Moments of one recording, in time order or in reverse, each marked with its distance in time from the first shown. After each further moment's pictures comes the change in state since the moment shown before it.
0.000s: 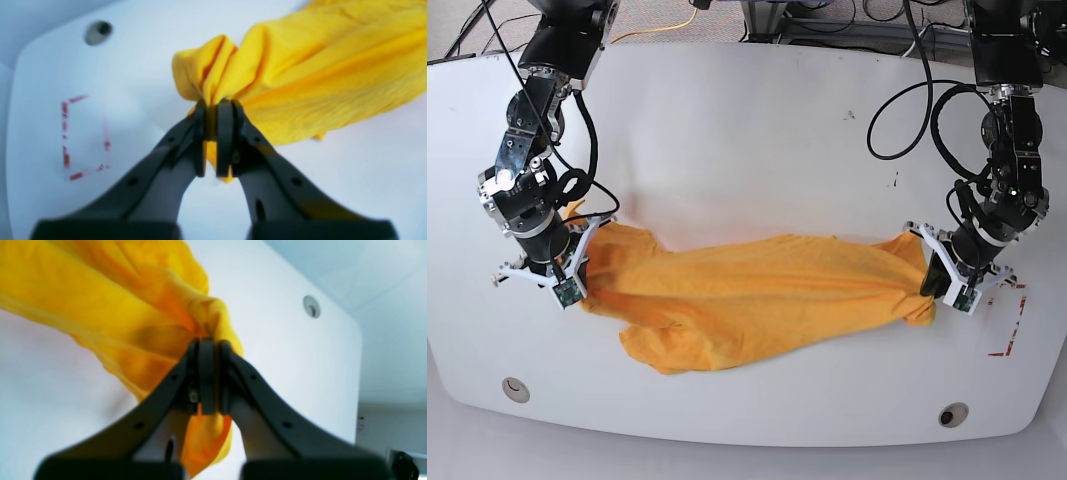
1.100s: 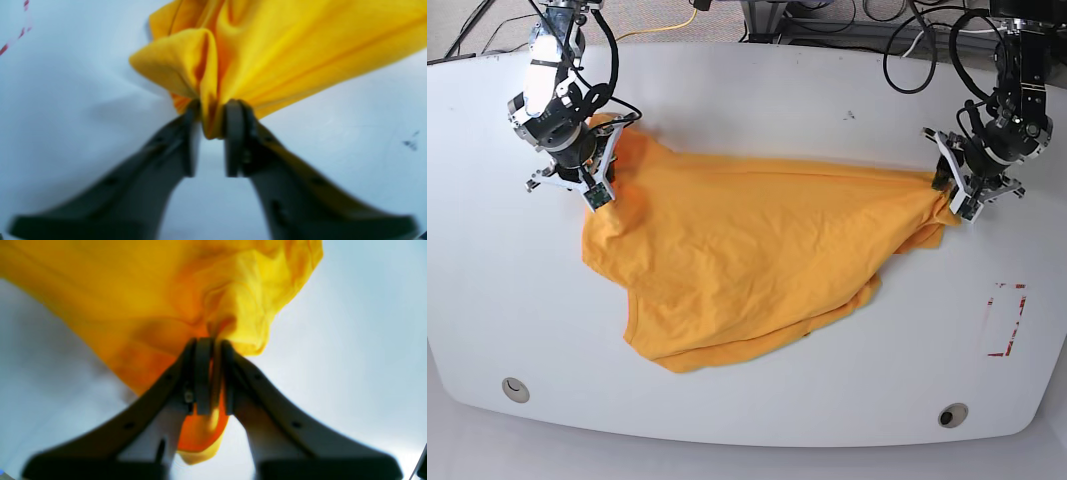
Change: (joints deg) left arm 19.8 -5.4 -2.8 3.0 0.3 -0.3 2.5; right arm -19.7 -2.2 -0.3 1.2 0.0 0.0 0.2
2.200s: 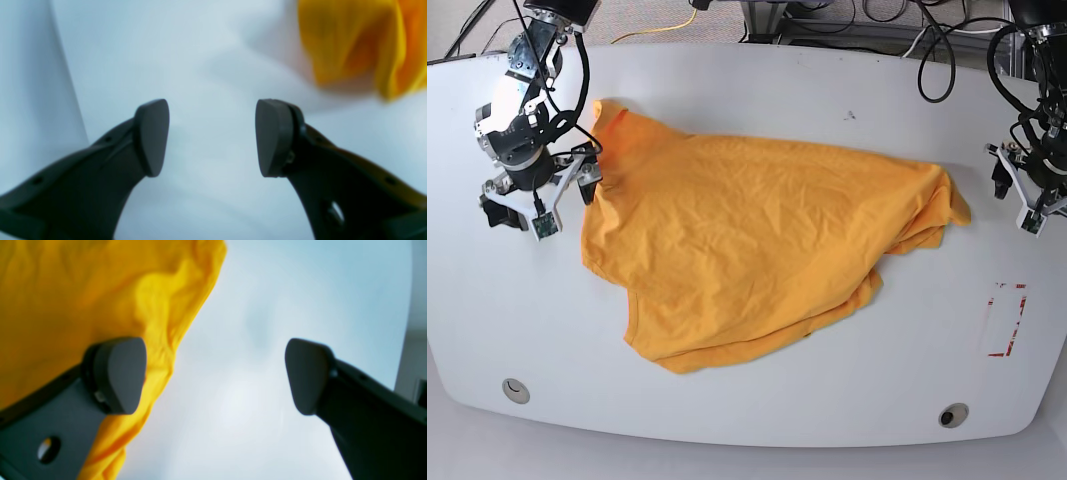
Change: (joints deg) left arm -3.7 -0.9 -15.9 0.1 4.5 -8.1 5.3; right arm 8.2 0.1 9.7 -0.2 -0.1 -0.4 -0.2
